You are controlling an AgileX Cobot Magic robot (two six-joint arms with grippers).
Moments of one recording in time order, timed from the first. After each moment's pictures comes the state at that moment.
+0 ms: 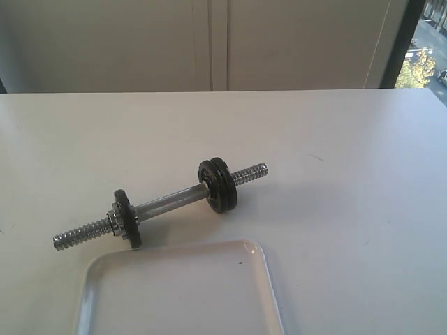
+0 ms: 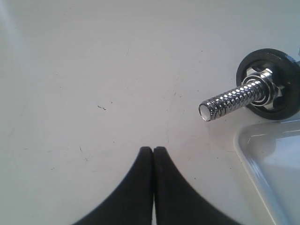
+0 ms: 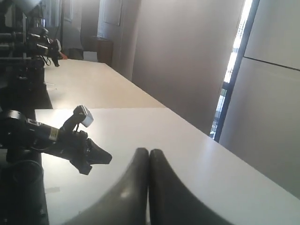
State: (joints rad) left arm -0.09 0.00 0.02 -0.13 0.42 0.05; right arm 0.42 0.25 -0.66 1.12 0.81 -1.03
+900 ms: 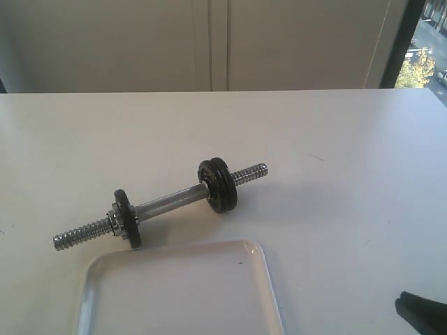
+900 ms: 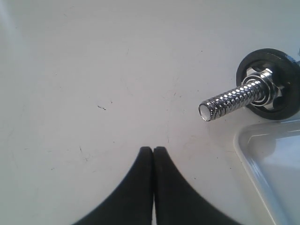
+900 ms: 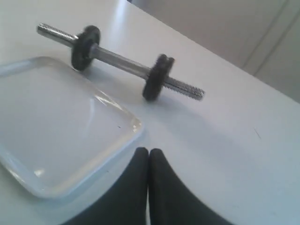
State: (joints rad) left arm -0.09 0.00 0.02 -0.13 0.42 0.05; right arm 0.42 0.03 -0.10 0.51 0.51 -0.76
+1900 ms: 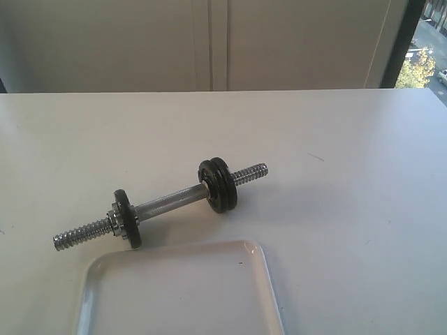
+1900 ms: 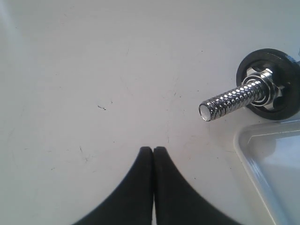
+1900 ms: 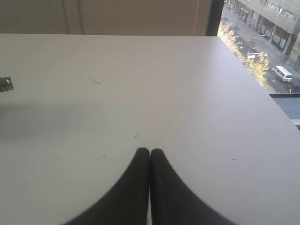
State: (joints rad) left arm -0.09 0.00 0.02 -0.13 0.42 0.05; right arm -0.03 0.01 -0.01 -0.02 0.36 0.02
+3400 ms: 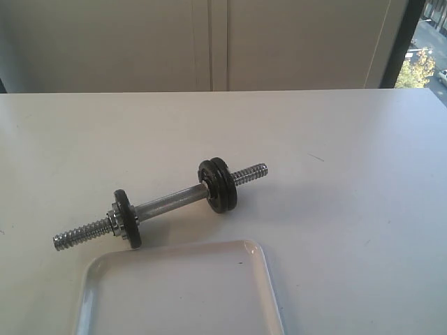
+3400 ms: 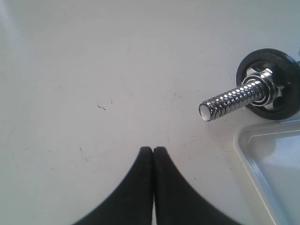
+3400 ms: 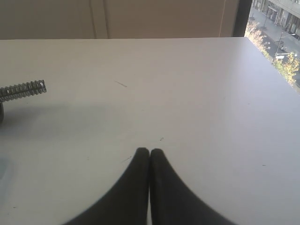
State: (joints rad) left arm -0.09 0.00 0.02 -0.13 0.42 0.05; right arm 0.07 0.01 -0.01 -0.02 0.35 0.09
